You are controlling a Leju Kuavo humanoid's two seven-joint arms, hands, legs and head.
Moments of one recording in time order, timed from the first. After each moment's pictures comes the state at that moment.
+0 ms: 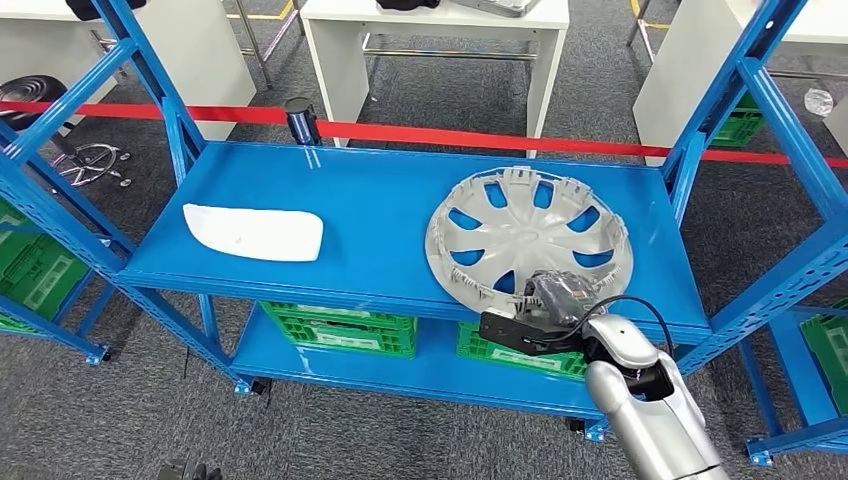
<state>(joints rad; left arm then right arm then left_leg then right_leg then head) -0.16 0.11 -1.40 0.01 1.57 -0.06 -0.70 -0.24 -0.20 0.35 -1.43 1.20 0.24 0.14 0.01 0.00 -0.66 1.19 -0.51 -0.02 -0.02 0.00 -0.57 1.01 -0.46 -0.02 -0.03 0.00</state>
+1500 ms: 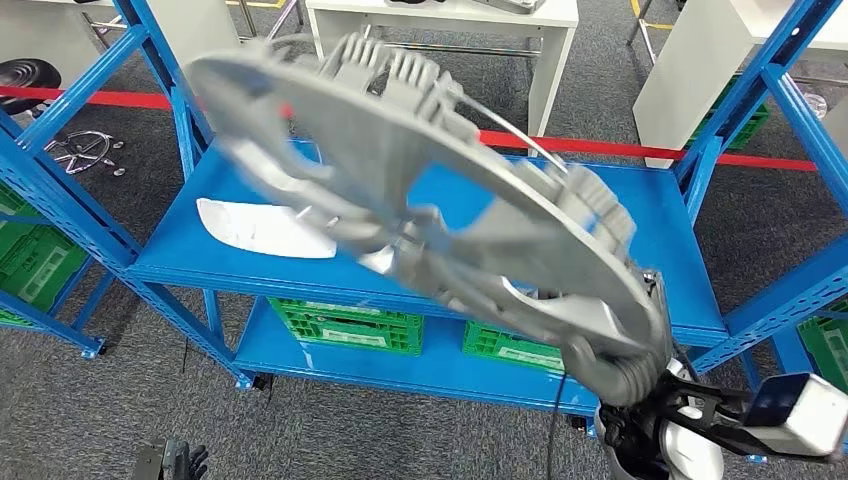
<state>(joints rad) -0.21 0.14 -1.32 0.01 1.57 -0.12 -0.70 -0.02 -0.03 0.23 -2.04 -0.19 0.34 -0.38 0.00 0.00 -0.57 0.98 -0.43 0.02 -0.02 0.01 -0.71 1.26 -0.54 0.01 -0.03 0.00</state>
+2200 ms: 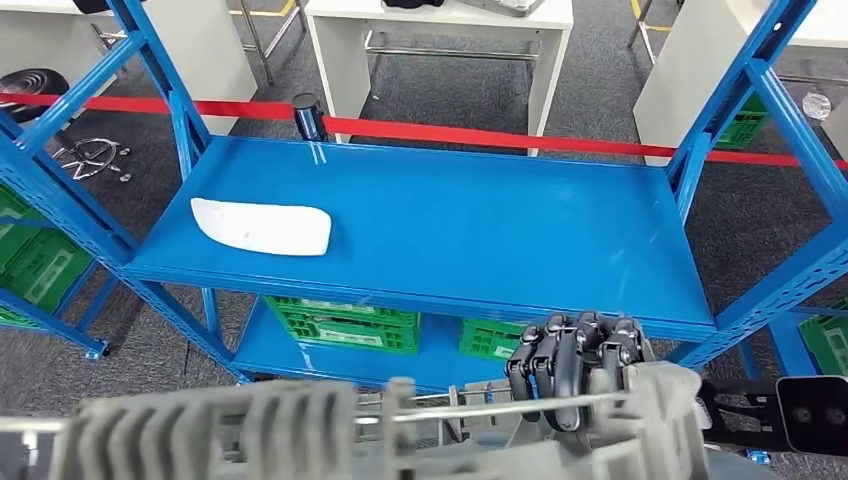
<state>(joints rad) -0.16 0.16 -1.28 0.01 1.57 -0.18 -0.70 -0.10 -0.13 0.41 -2.08 -0.59 0.66 -0.27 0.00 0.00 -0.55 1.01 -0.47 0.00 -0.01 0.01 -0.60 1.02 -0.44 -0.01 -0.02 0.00</state>
